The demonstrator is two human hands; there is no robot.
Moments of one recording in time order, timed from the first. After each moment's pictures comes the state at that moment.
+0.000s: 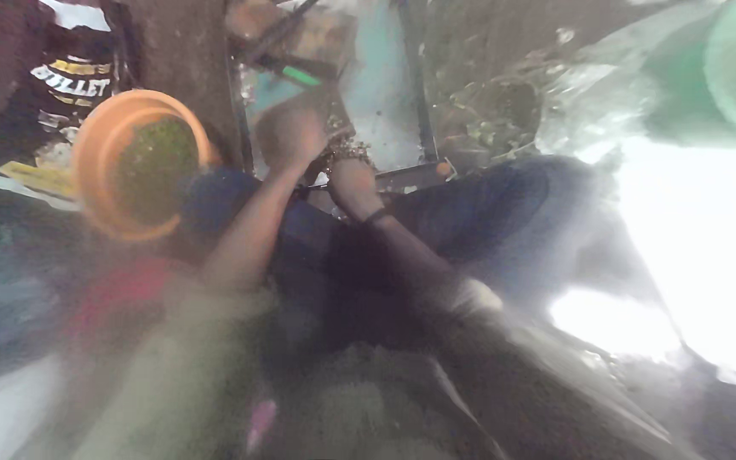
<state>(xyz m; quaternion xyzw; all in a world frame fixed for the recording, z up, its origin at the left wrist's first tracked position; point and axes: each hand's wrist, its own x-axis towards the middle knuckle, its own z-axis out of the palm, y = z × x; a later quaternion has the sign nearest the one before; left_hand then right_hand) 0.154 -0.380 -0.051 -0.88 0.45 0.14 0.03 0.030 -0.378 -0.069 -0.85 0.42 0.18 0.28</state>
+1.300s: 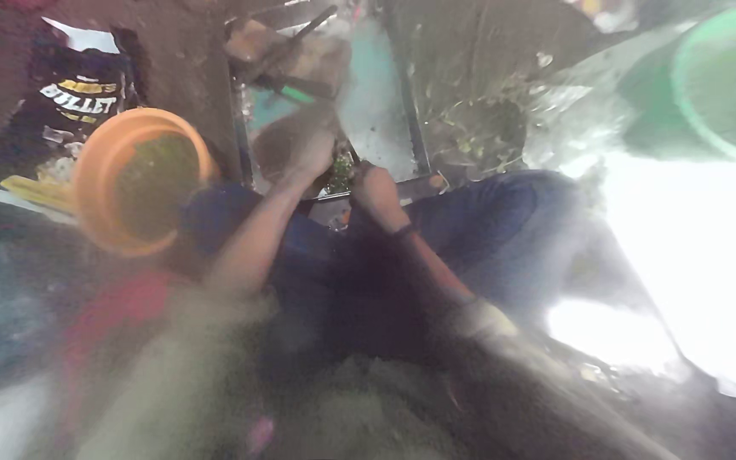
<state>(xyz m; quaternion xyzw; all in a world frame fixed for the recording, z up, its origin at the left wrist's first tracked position) 0.160 -0.393 -0.089 -0.79 0.61 0.13 -0.03 -0.007 -0.414 -0.085 -0.78 0.50 0.07 0.36</state>
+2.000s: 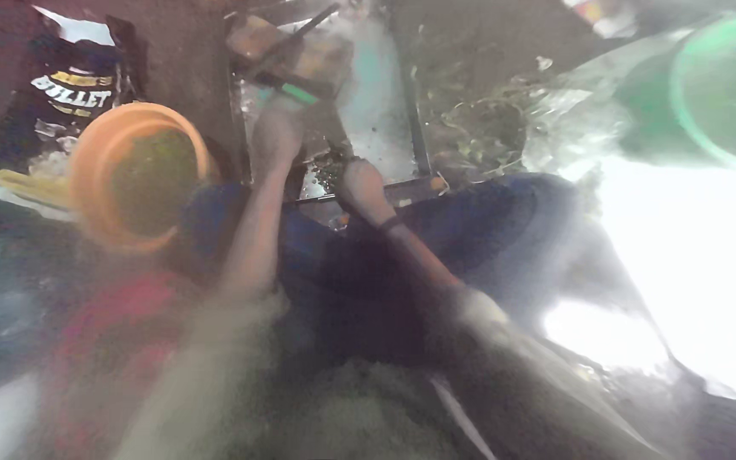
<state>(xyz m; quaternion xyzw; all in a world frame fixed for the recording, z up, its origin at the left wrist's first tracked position) 0.198 -0.380 -0.059 -0.92 0.35 0.14 -0.08 0.021 -0.406 -0.073 -0.84 0.45 0.08 0.29</state>
